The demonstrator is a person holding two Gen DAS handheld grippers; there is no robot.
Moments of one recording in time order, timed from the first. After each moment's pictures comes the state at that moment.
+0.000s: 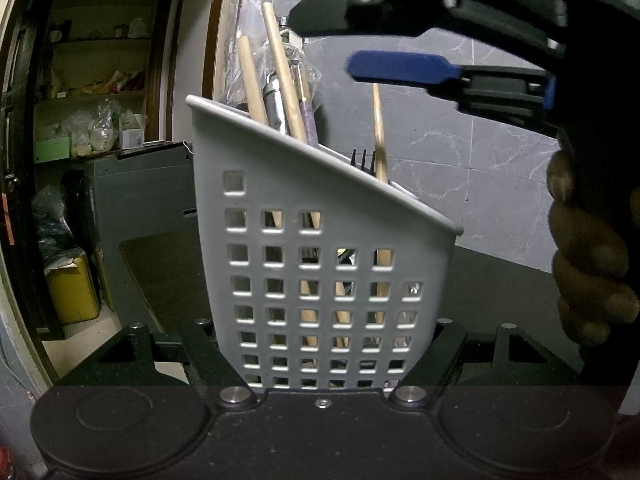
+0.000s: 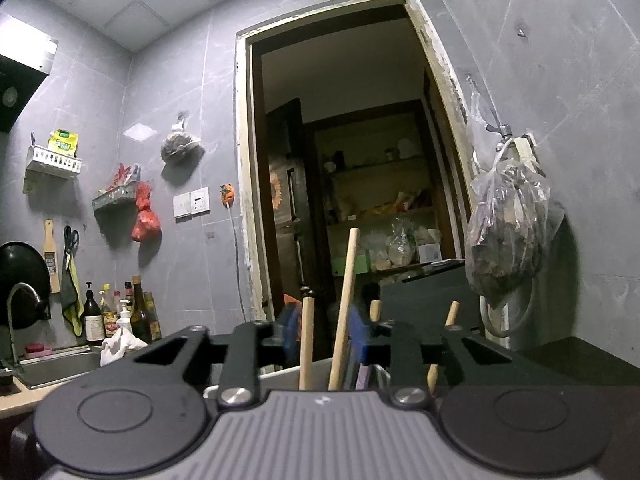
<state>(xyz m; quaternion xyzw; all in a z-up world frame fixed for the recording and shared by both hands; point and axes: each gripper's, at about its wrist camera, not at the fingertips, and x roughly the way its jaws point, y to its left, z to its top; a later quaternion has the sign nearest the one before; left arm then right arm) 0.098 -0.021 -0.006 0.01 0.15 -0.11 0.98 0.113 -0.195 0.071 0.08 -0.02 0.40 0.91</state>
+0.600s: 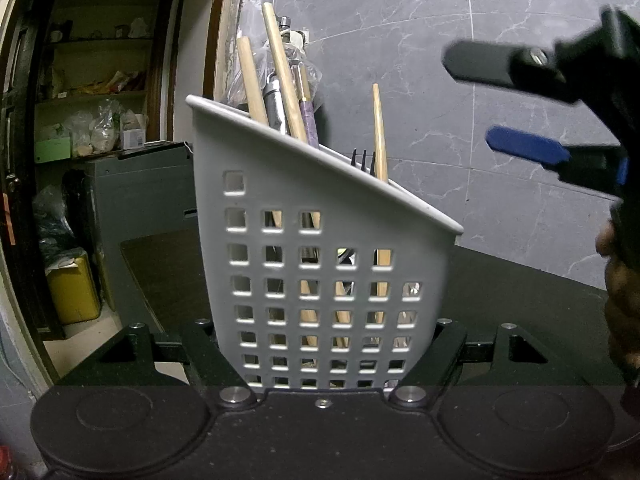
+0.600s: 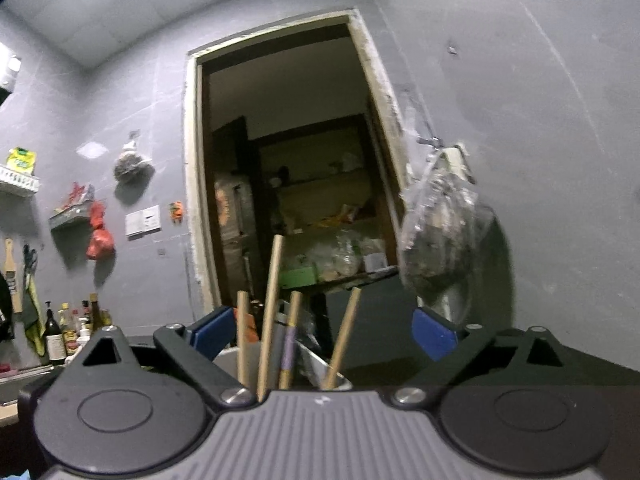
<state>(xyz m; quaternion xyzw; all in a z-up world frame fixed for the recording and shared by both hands) 0.096 -0.021 -0.005 0.01 0.15 -0.10 0.98 0.094 -0.248 0.051 0.12 -0.03 0.32 0.94</state>
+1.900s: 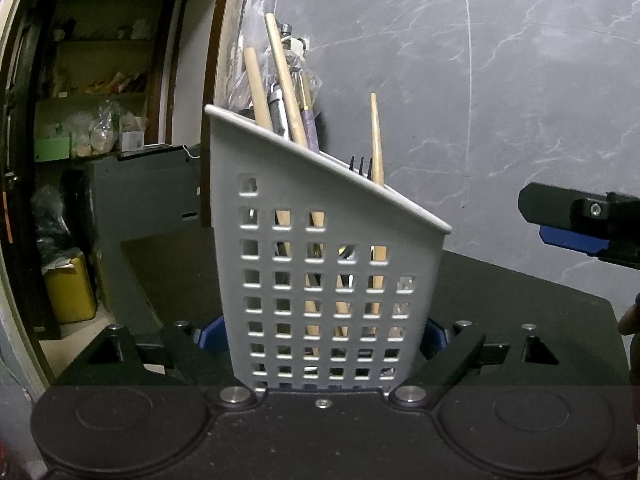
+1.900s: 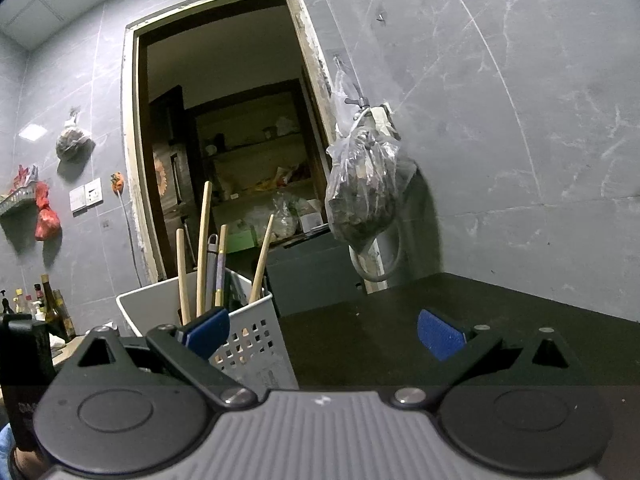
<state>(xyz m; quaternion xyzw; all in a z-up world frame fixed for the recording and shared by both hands) 0.087 -0.013 -0.008 0.00 0.14 -0.11 0.98 0.070 -0.280 0.013 0.12 0.05 0.24 0.96</state>
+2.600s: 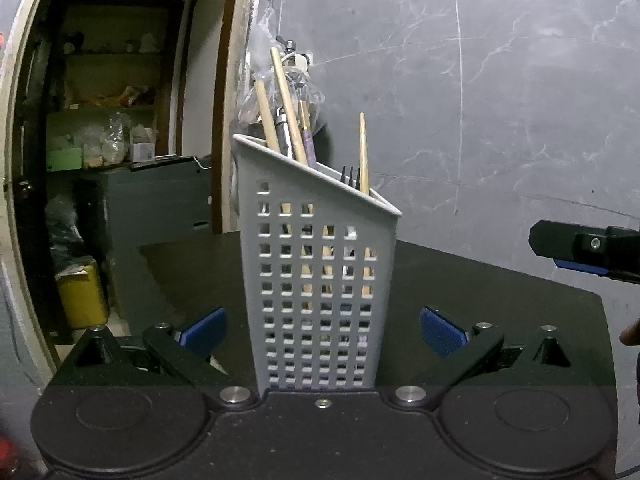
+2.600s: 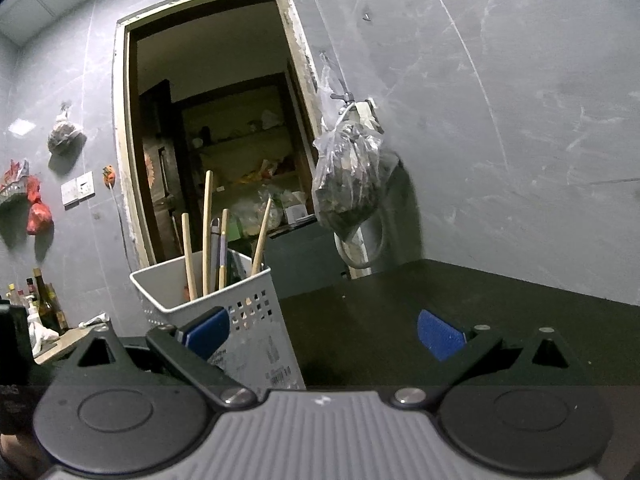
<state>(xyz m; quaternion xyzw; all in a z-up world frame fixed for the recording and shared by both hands) 0.038 -0.013 -0.008 0.01 0.13 -0.09 0.99 0.032 -0.291 0.004 0.12 0.06 0.22 0.97</state>
